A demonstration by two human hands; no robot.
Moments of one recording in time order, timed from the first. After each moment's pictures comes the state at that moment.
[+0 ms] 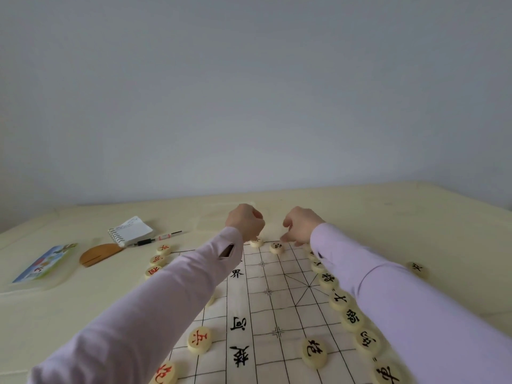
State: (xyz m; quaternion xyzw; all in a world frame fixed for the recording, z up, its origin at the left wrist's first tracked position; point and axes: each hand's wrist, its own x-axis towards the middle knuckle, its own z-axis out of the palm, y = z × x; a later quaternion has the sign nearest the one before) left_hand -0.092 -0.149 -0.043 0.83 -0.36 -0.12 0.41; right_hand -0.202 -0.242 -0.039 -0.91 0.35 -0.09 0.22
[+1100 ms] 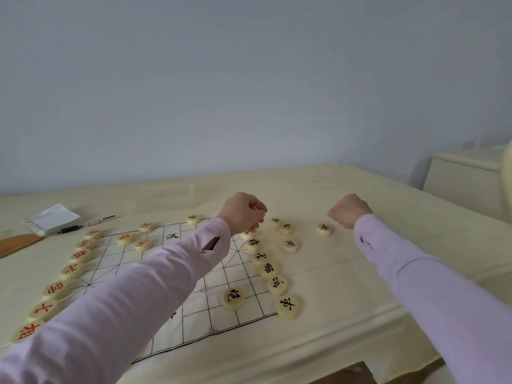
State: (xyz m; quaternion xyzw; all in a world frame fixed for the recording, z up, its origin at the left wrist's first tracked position) left_hand -0.214 -0.165 -0.047 0.73 -0.50 -0.21 0.41; right_hand -0.403 -0.308 -0.055 -0.72 0.60 -0.21 0.25
